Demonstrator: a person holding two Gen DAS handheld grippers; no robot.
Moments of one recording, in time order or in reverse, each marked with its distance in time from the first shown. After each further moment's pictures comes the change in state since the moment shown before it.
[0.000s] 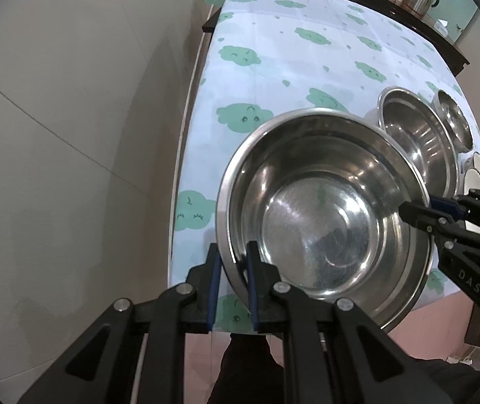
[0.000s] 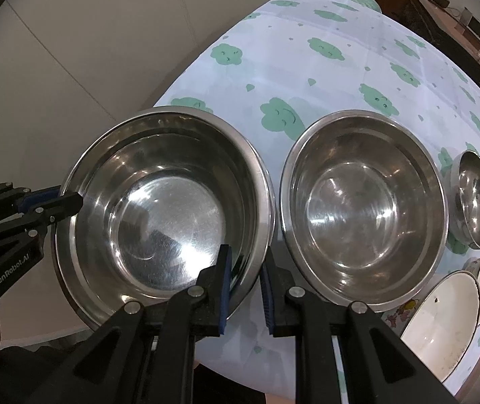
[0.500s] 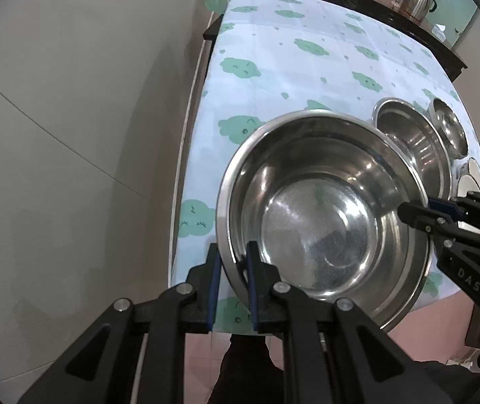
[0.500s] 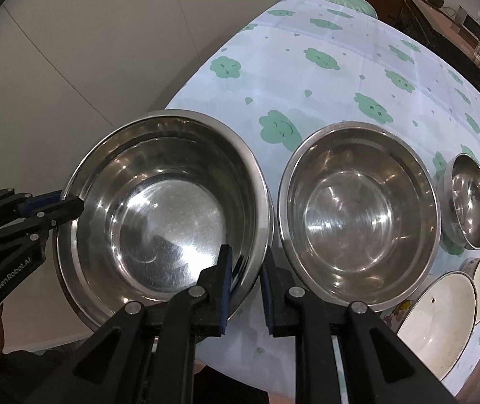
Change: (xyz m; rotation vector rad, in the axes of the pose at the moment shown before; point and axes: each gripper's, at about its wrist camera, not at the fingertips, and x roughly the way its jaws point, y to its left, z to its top) left arm -0.014 0.003 0.001 -0.001 -0.027 -0.005; right arm -0.011 -0.003 0.000 0.019 -0.030 0.005
